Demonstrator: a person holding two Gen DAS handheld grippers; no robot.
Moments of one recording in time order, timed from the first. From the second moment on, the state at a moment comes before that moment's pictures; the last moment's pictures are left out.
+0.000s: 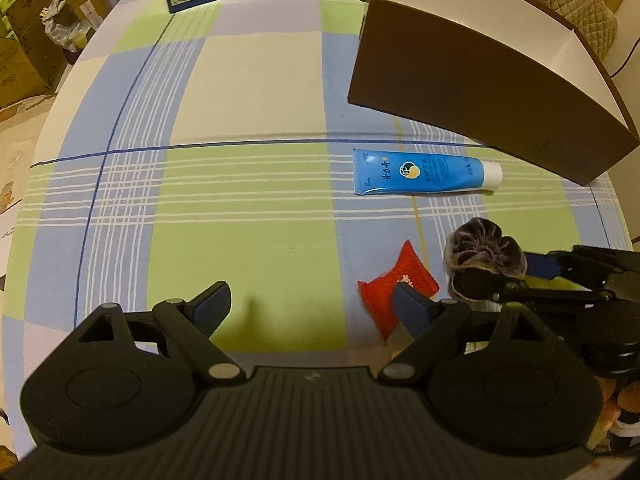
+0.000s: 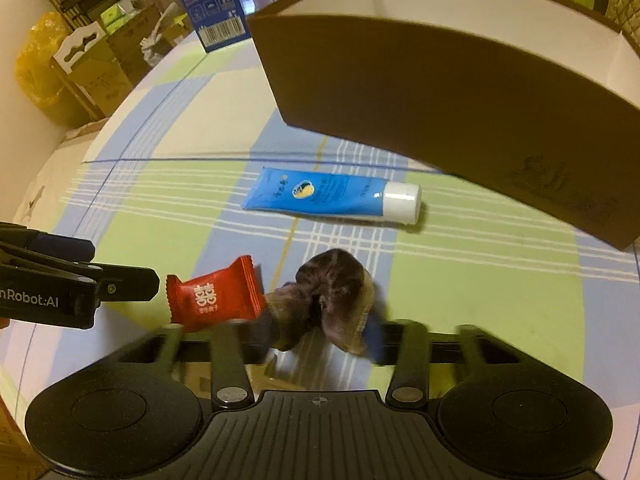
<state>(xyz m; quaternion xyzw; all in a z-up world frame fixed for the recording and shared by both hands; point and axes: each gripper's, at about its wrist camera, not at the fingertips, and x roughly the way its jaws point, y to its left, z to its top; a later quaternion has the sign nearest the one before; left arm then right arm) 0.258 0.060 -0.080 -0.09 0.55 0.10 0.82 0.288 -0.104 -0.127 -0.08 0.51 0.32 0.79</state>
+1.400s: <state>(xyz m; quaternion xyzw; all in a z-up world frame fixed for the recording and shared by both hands) 0.289 0.002 -0.124 0.05 0.57 -0.10 0.81 0.296 -0.235 -0.104 0.04 0.54 0.18 0.82</state>
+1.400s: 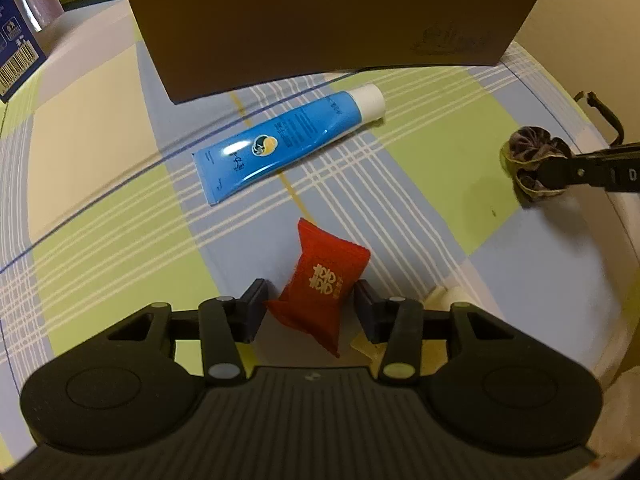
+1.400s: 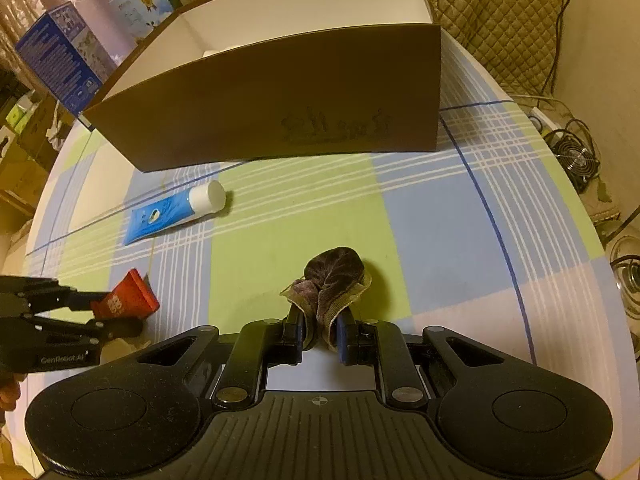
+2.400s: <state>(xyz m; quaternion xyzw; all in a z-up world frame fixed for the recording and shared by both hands) 0.284 0.003 -0.120 0.02 0.56 -0.06 0.83 0.297 -0.241 -0.103 0.03 0.53 0.19 0.82</state>
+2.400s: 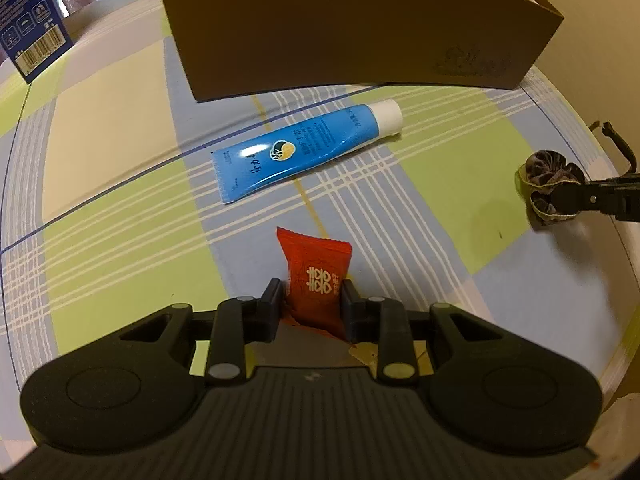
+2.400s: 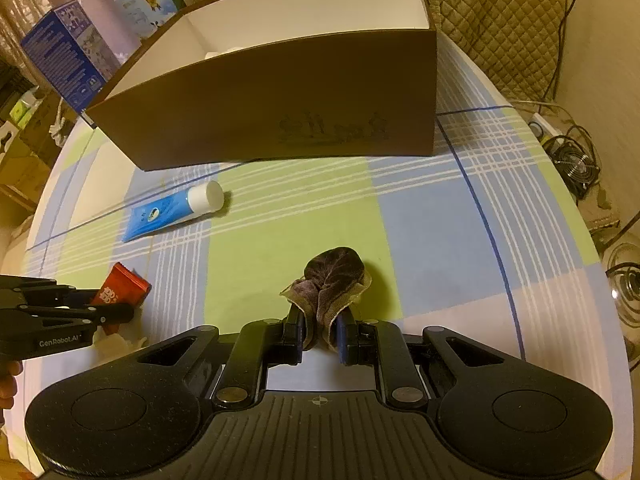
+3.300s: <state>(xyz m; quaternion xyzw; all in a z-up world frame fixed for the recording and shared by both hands) 0.286 0.009 -0.053 0.01 0.48 -0.05 0.88 0.304 -0.226 -0.073 0.04 0.50 0.23 0.83</state>
